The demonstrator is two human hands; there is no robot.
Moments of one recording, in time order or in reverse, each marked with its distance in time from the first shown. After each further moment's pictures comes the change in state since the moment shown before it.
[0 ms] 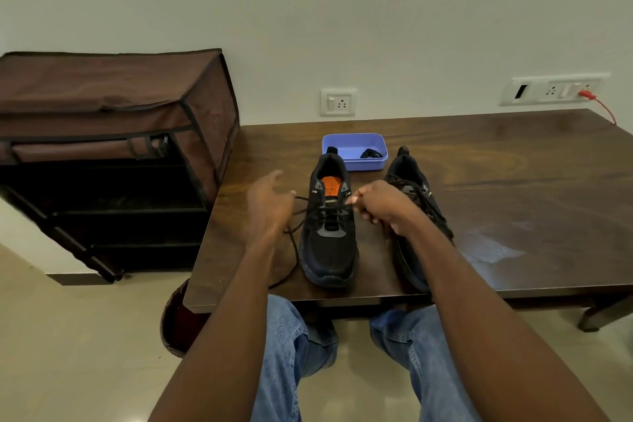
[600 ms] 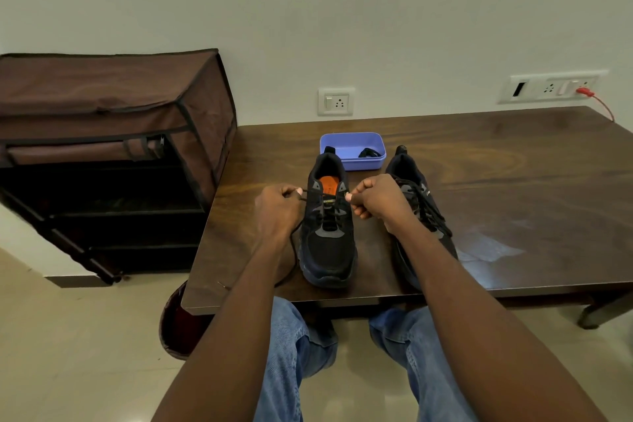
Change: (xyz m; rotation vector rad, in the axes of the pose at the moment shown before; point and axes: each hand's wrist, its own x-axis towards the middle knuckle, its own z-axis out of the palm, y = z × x) left_hand -0.006 -0.001 0.013 -0.033 -0.021 0.084; right_hand 0.006 0.005 0.005 0.184 0.162 -0.060
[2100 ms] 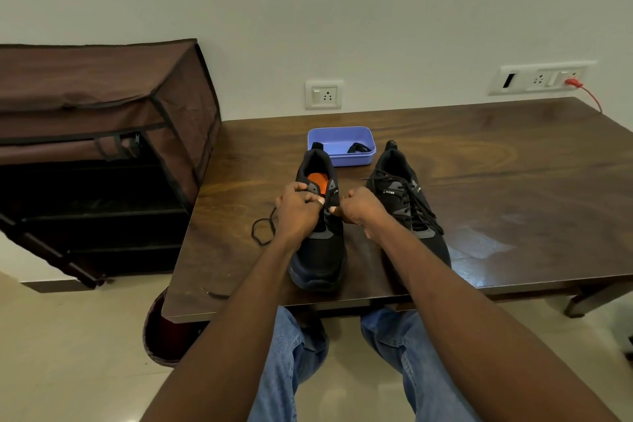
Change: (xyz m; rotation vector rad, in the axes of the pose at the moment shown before) left_hand 0.025 -0.026 0.075 -0.119 -0.222 -0.145; right_hand 0.031 0.021 0.024 -0.129 -0.022 0.166
